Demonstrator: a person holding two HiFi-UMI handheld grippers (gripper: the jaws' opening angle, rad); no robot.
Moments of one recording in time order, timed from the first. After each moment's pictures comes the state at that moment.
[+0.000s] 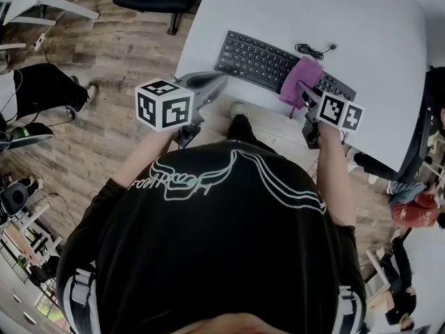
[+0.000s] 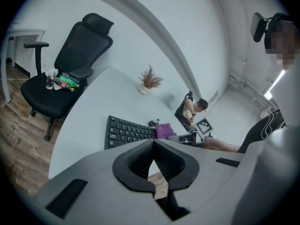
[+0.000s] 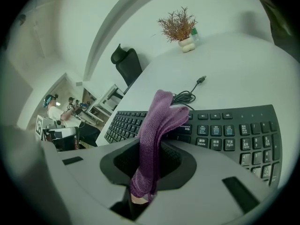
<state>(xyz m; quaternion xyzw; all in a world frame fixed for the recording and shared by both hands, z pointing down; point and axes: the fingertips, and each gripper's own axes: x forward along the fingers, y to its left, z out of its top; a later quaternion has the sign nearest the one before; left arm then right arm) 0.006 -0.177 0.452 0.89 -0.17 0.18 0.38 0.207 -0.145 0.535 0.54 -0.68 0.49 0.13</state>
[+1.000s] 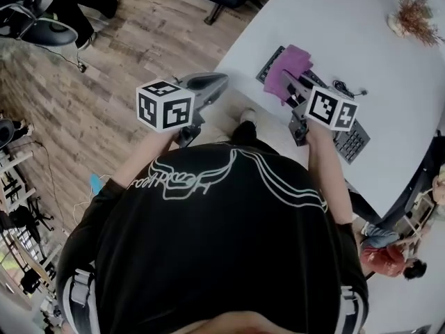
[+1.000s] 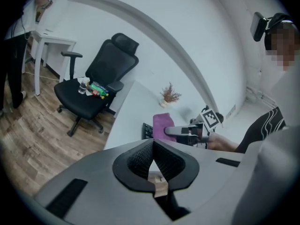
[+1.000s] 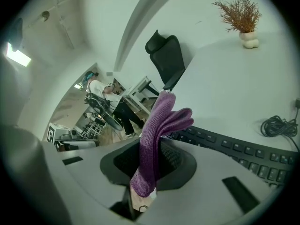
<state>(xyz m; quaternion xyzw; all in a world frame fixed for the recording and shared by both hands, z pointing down) -0.089 -0.192 0.454 0.86 -0.30 0.14 0.40 0.049 -0.235 0.493 0.39 -0.79 0.45 0.14</state>
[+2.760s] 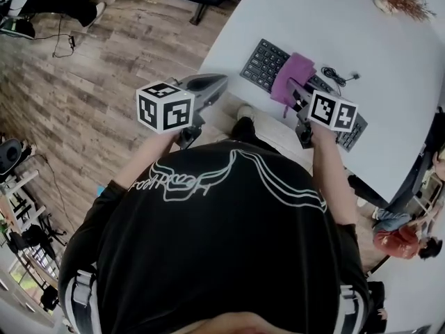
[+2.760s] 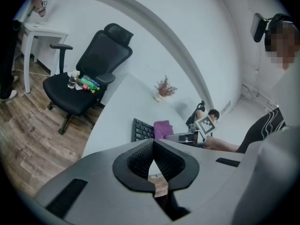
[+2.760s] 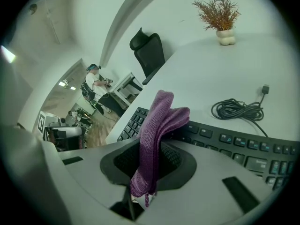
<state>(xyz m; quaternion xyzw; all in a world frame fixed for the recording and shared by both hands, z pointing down) -0.060 -0.196 0.467 0.86 -0.26 0.15 0.41 0.112 -0.208 0.539 0.45 -0.74 0.47 0.18</state>
